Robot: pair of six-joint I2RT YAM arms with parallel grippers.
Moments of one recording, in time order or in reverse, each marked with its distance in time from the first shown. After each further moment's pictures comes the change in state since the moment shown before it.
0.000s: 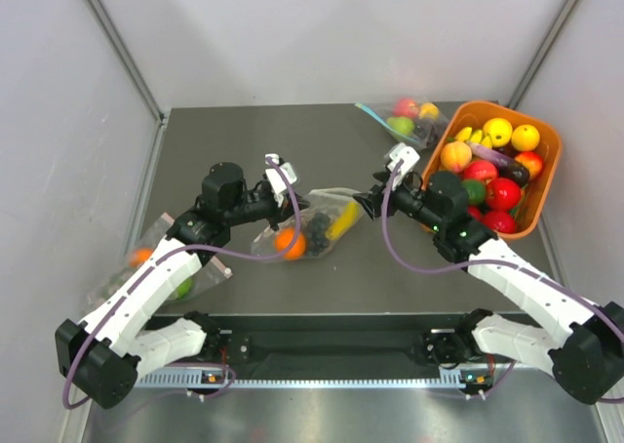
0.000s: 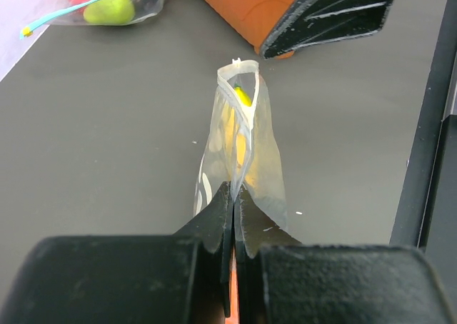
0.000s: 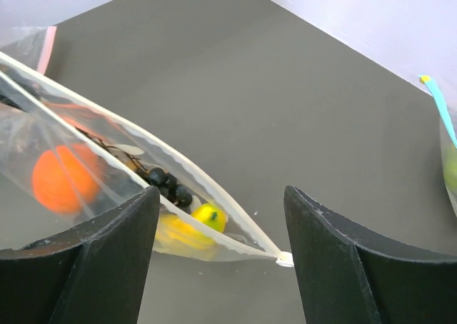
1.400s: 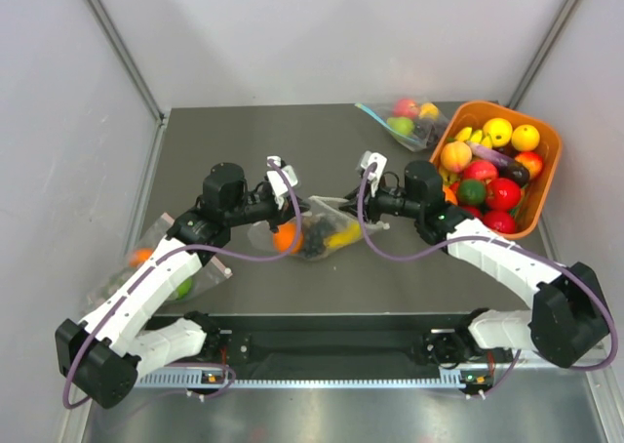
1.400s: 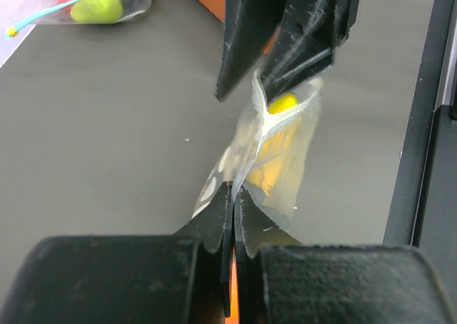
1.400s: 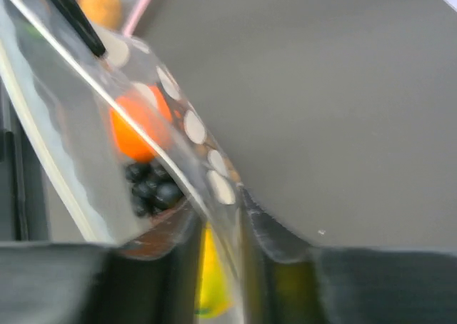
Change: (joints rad) left arm 0.000 0.002 0.002 -0.024 0.026 0.021; right arm -0.017 0.218 0.056 0.002 -0.350 -0.095
